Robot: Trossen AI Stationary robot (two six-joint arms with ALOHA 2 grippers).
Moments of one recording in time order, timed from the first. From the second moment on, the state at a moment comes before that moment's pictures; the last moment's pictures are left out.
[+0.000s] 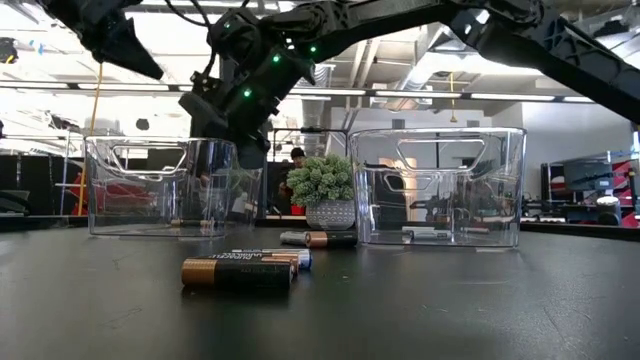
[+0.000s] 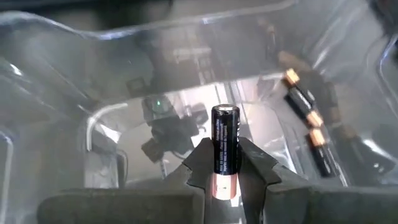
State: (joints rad) left arm 0.06 0.55 0.78 -0.80 -0.56 -0.16; right arm -0.13 2.53 2.35 -0.62 0.07 0.05
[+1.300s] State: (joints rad) left arm 0.06 0.55 0.78 -0.81 -0.56 -0.14; right arm -0.16 2.53 2.35 -0.75 0.07 0.03
